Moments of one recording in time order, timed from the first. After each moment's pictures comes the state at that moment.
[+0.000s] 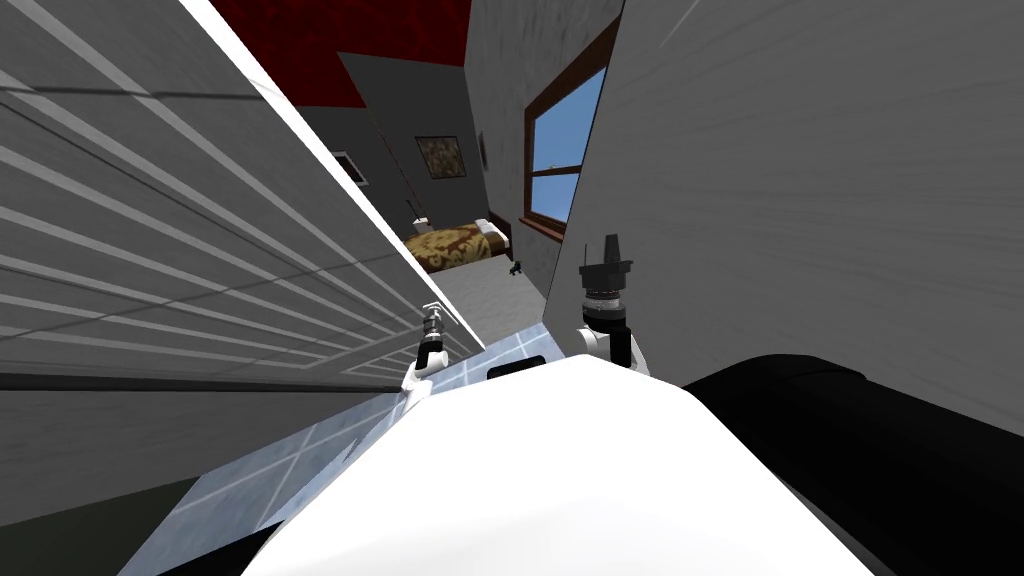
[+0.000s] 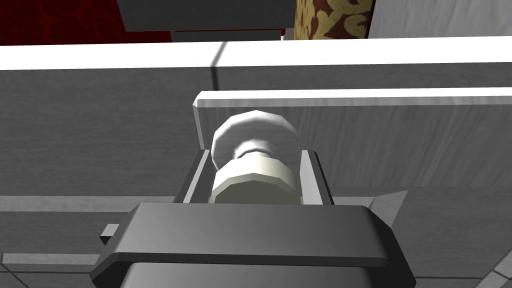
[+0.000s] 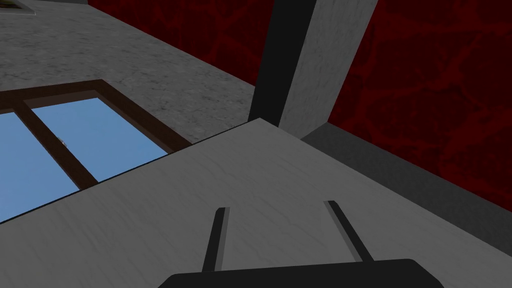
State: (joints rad) arm 0.00 0.24 0.13 -1.21 0.13 -0.33 0.10
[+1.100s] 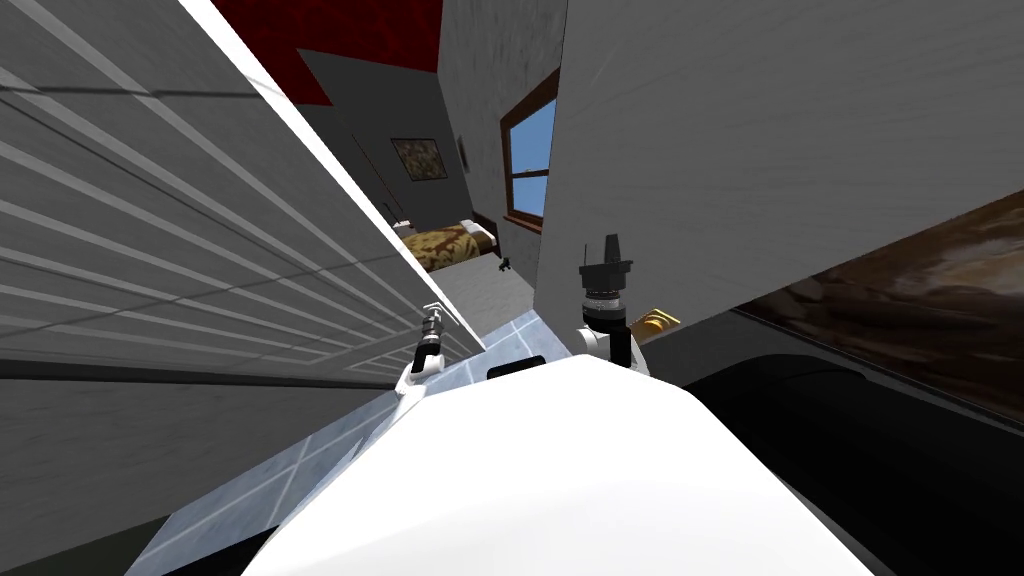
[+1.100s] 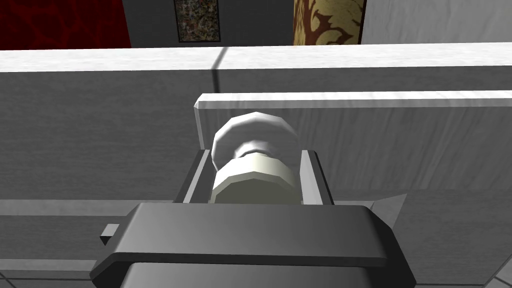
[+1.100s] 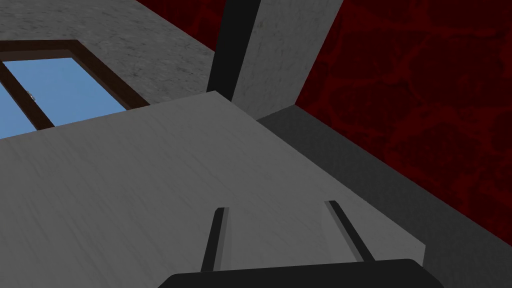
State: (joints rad) arm 0.03 0.32 0.05 -1.21 0.14 -0.35 0.18
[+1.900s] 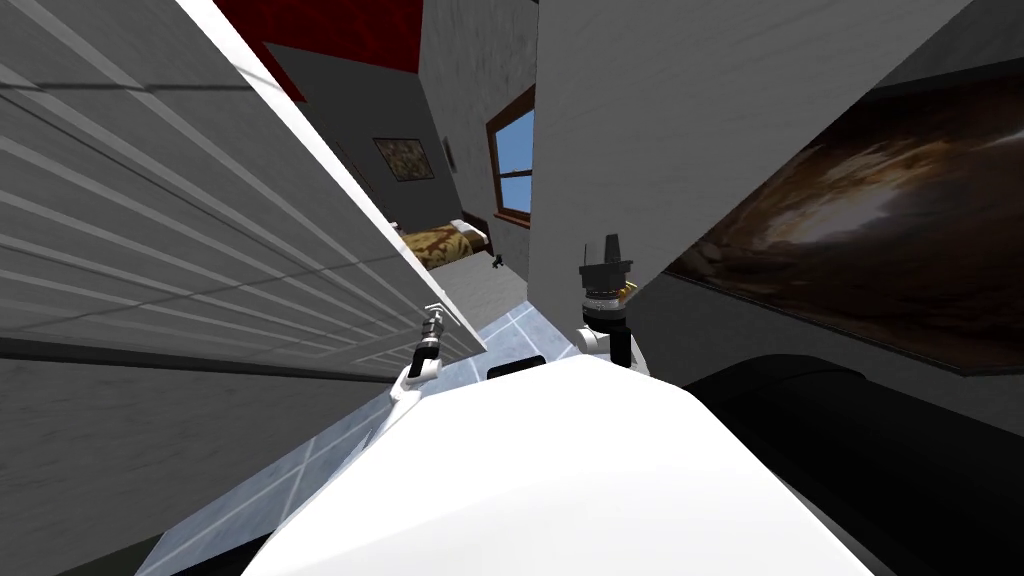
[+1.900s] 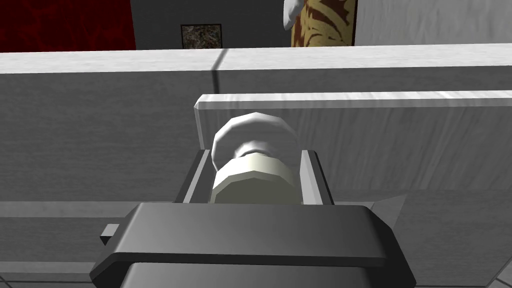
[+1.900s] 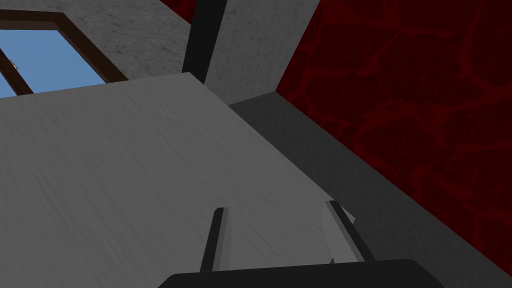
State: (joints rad) arm 0.07 0.38 -0.02 -1.25 0.15 -0.38 0.24
